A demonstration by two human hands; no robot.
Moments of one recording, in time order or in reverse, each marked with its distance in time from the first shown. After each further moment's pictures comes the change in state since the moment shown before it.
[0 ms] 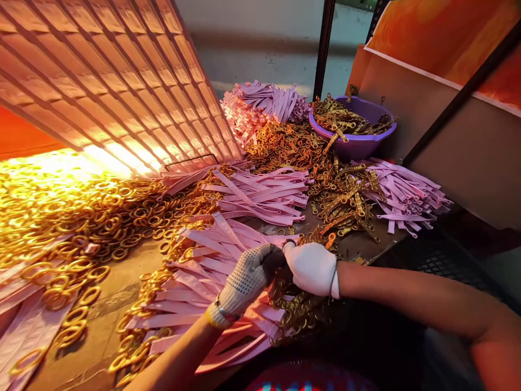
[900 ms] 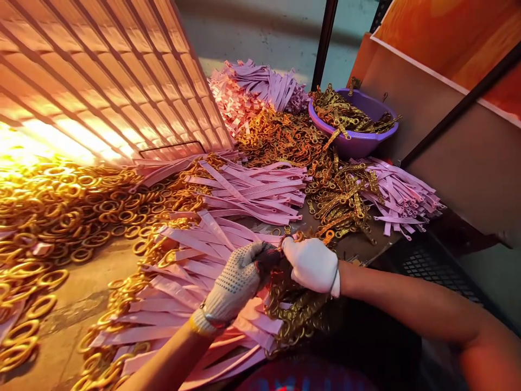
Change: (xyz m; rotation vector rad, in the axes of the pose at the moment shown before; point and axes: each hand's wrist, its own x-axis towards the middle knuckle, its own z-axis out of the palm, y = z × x) left_hand 0.006 -0.001 -0.005 -0.175 -0.062 -0.125; right_hand 0.011 0.011 -0.003 0.001 -0.044 0.036
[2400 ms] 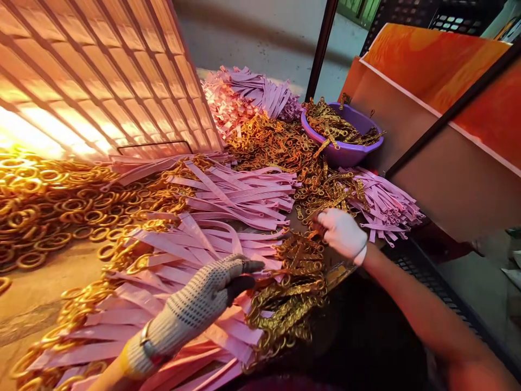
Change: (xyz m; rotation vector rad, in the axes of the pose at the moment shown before) left_hand -0.005 -0.011 -0.027 0.085 -0.094 0.238; right_hand -0.024 0.106 -0.016 -0.163 0.109 0.141
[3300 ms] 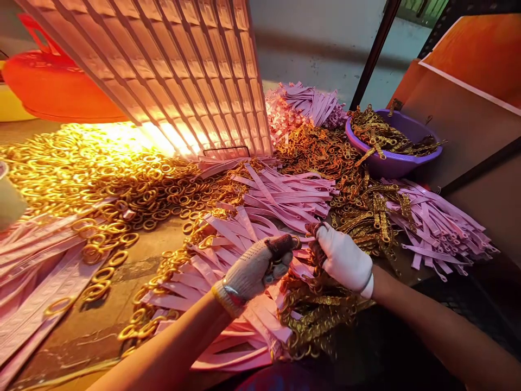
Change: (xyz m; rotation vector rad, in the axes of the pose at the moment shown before) left_hand 0.029 0.022 0.014 -0.866 0.042 -0.464; right_hand 0.026 -0.073 0.008 0.293 0.178 -0.174
